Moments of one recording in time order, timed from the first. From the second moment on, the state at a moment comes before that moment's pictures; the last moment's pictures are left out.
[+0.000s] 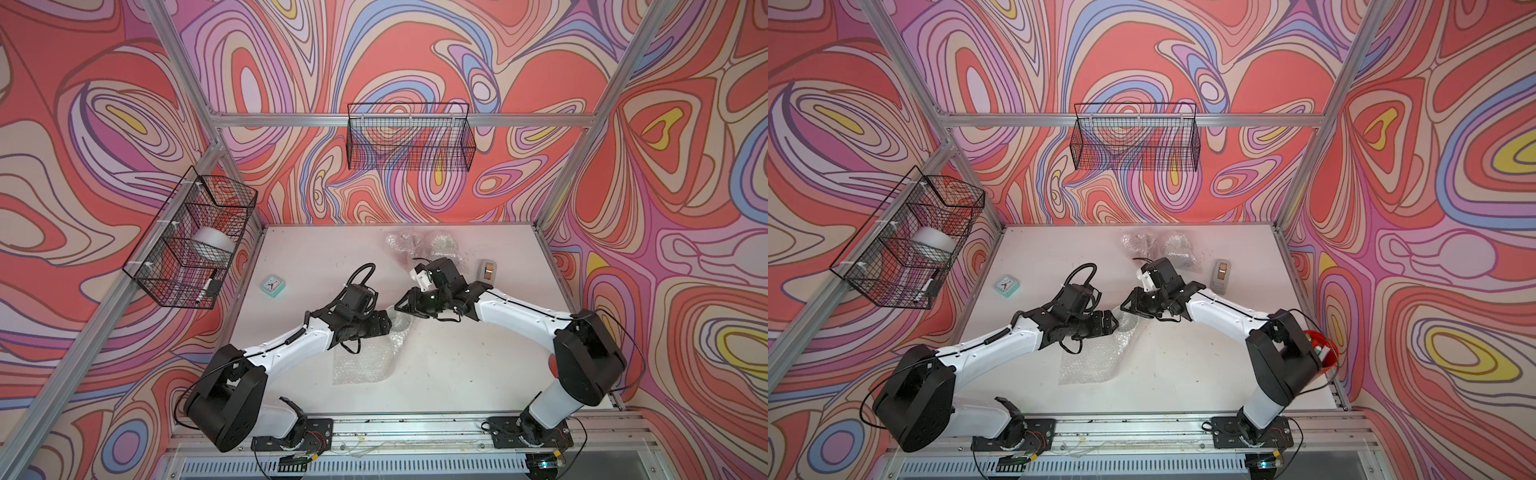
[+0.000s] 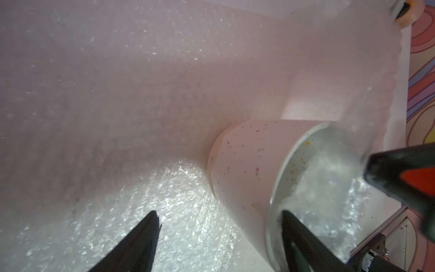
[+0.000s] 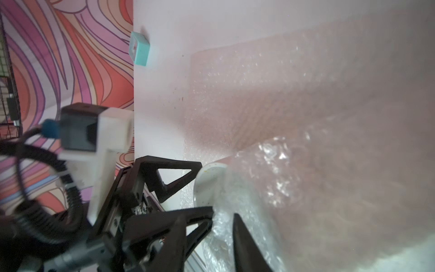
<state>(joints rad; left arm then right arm) -0.60 1.39 0.77 -0.34 0.15 -0.72 0.63 1.59 1.10 -0.28 -0.45 0.71</state>
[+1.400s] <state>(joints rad) -0.60 1.56 0.90 -0.46 0.09 -0.82 0.44 1.88 1.44 -0.70 -0.11 0.73</state>
